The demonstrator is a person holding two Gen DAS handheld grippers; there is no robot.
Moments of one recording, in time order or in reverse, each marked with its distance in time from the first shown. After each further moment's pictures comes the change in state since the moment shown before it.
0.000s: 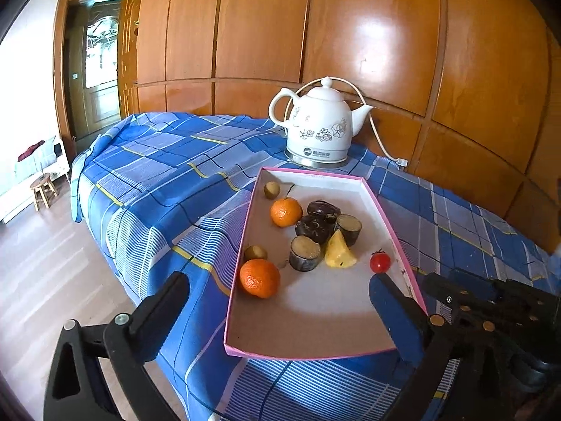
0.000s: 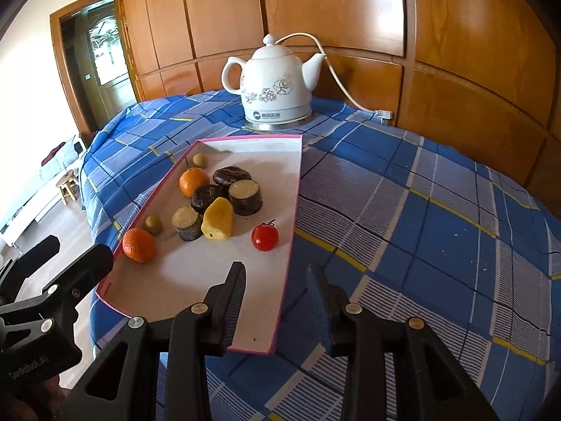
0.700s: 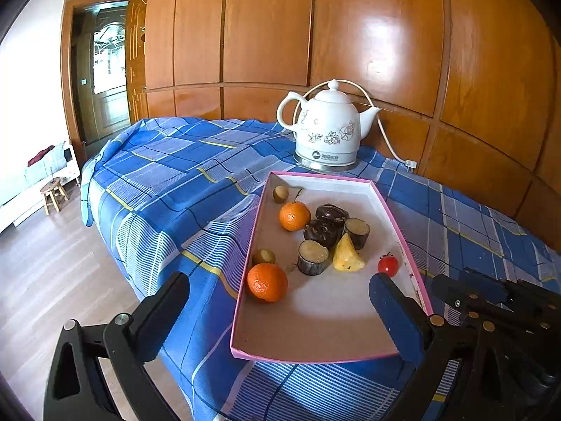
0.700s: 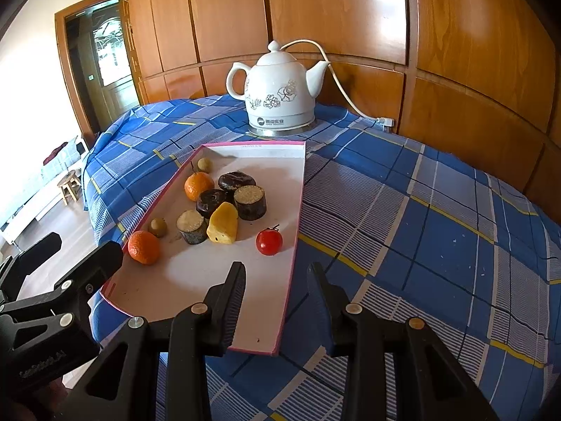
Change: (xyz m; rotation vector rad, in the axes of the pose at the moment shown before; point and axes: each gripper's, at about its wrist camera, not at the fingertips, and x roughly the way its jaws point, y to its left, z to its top) left arm 0.000 -0.003 0.002 0.007 -0.012 0.060; right arm -0.005 0.005 0.000 -0.018 -0.020 0.005
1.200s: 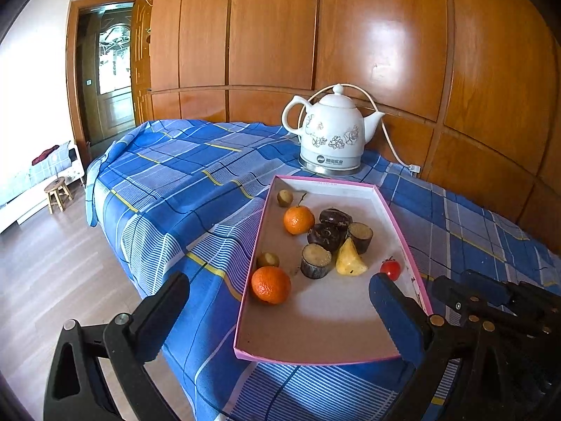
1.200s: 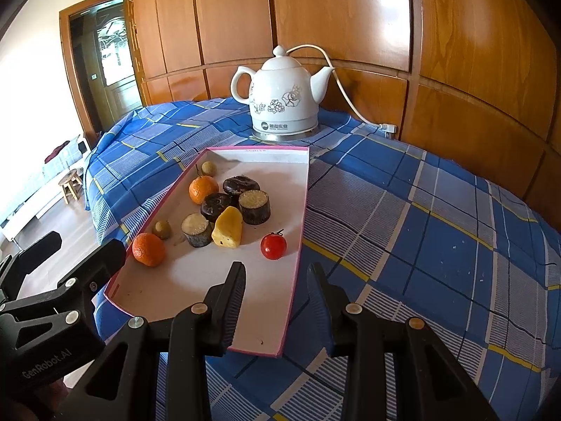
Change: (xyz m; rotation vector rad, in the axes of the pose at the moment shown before) left arm -0.005 0.001 0.001 -0.012 -0.012 0.014; right arm -0.004 0.004 0.002 -0.018 -0.014 0.001
